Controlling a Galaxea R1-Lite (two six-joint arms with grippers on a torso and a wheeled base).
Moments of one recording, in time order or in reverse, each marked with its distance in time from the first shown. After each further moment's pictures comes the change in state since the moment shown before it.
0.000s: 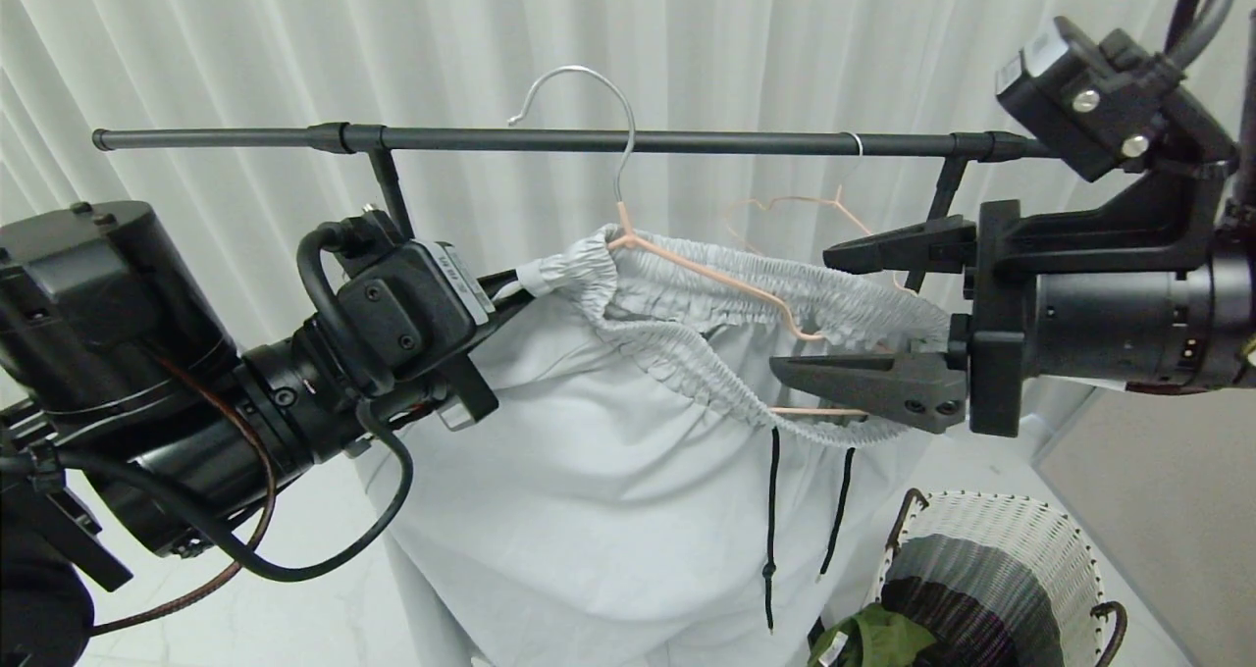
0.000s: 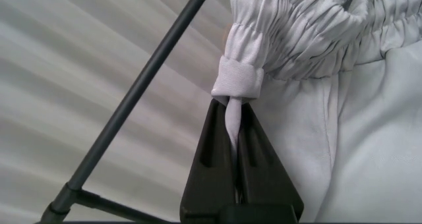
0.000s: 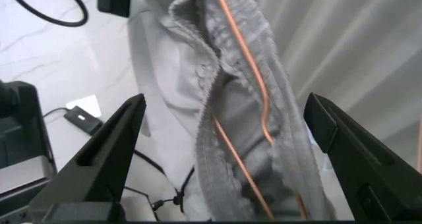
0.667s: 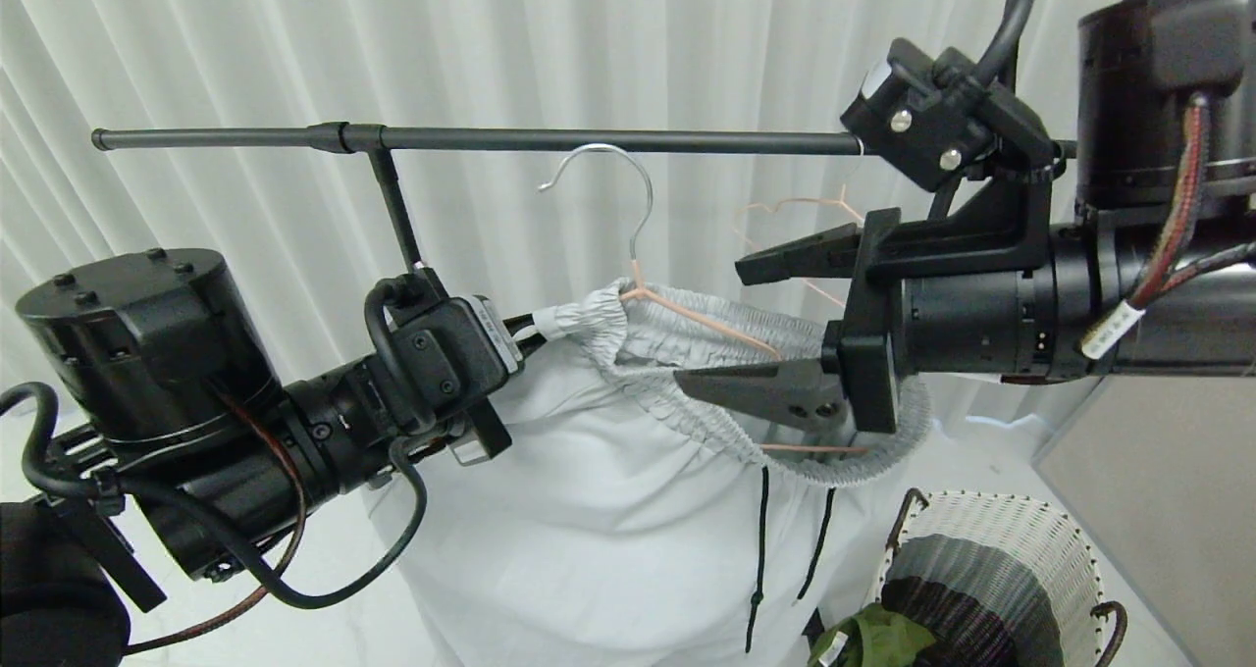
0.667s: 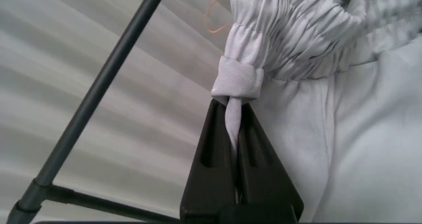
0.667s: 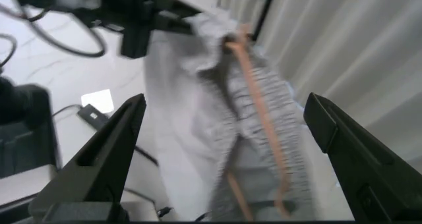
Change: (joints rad) left arm -0.003 0.036 0.049 0.001 0.005 0.004; right arm 0.076 0.130 -0.104 0.009 0.005 0.000
